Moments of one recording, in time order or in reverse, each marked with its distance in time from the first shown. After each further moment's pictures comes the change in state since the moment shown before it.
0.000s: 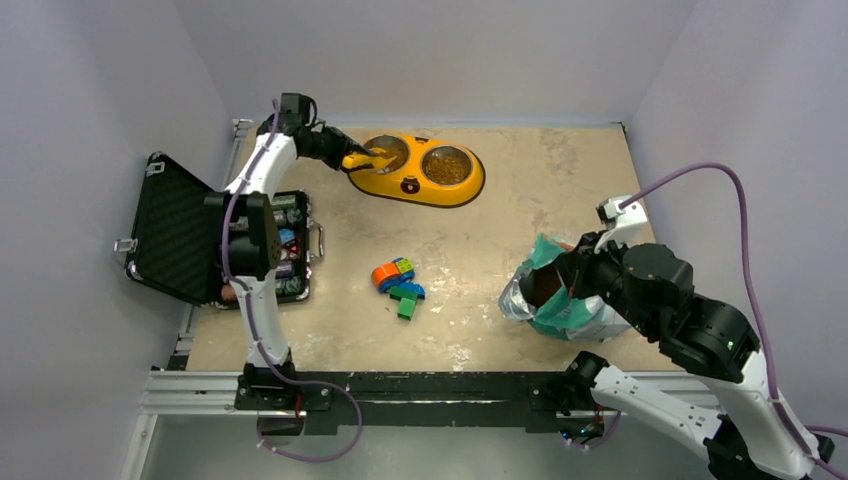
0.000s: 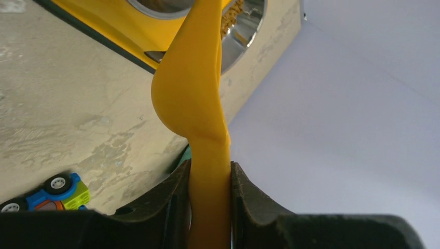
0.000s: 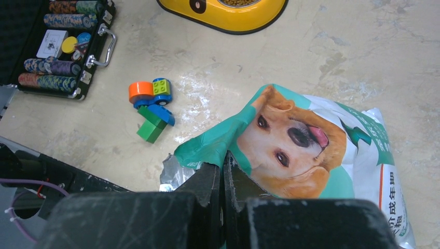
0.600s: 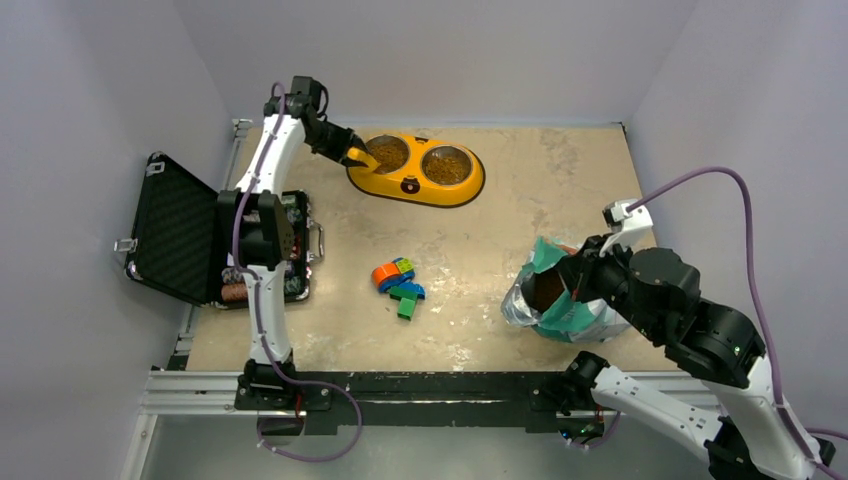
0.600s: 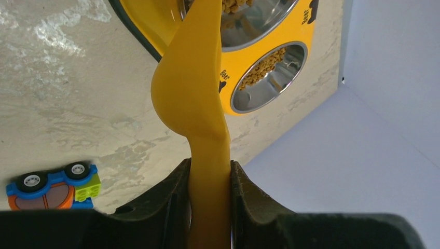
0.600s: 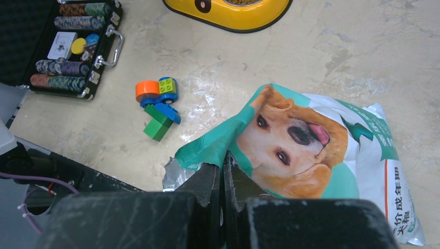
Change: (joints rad) left arm -0.038 0.155 0.403 -0.438 -0.304 -0.037; right arm 0.000 -0.025 0.001 -0.014 -0.006 0.026
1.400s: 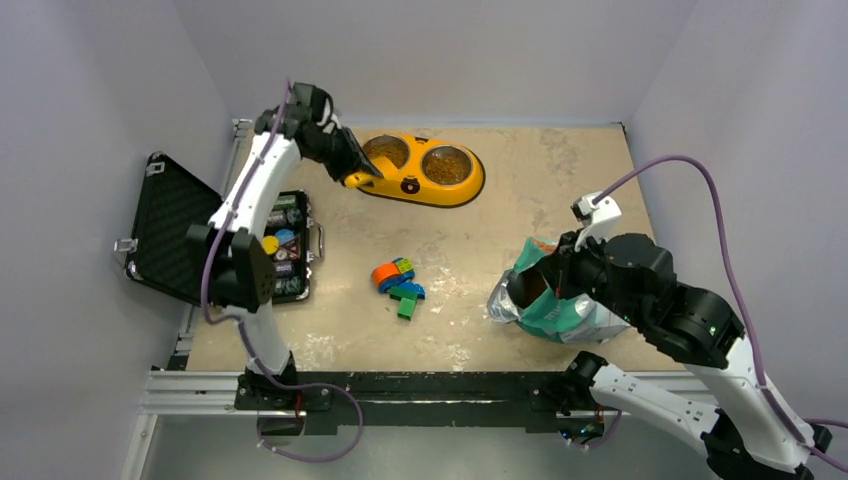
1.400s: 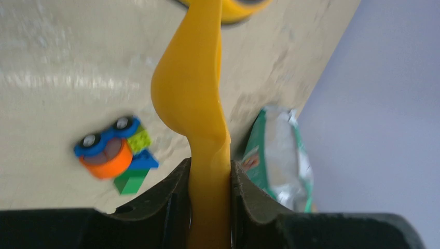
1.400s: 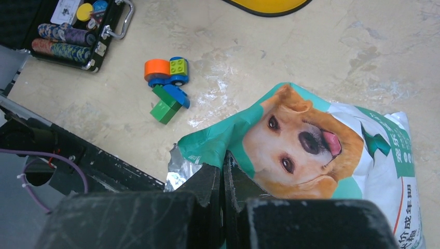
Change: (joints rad) left arm -0.075 -0.304 -0.245 0.000 0.057 0.333; right arm 0.000 0.076 0.002 0.016 -0.103 -0.048
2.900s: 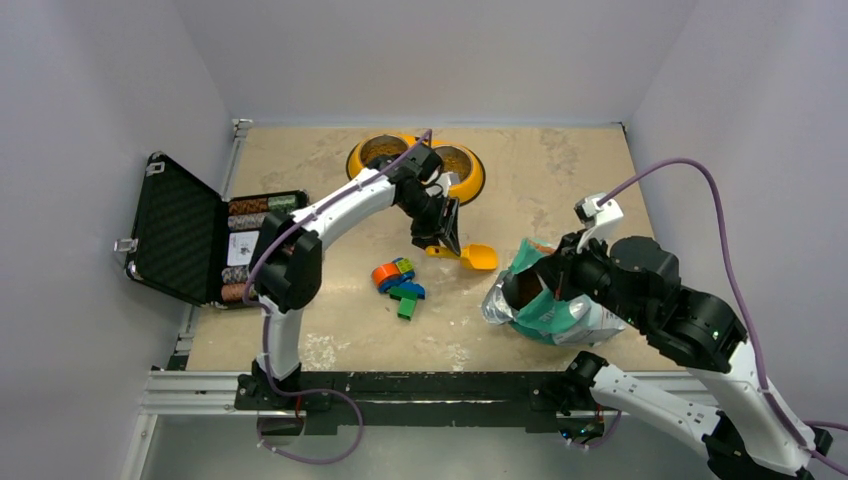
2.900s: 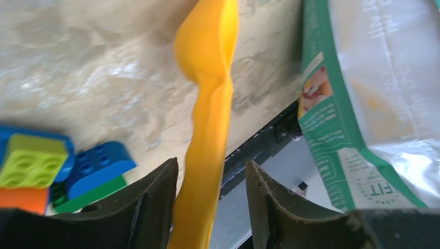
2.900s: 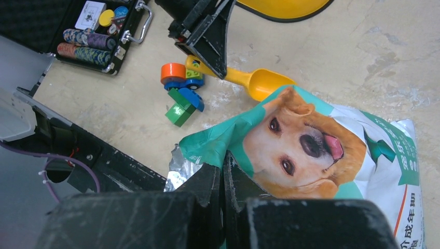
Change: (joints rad) left arm -0.496 0.051 -0.276 0.198 0.073 0.310; right arm 0.001 -0.011 -0.015 0.040 -0.048 0.016
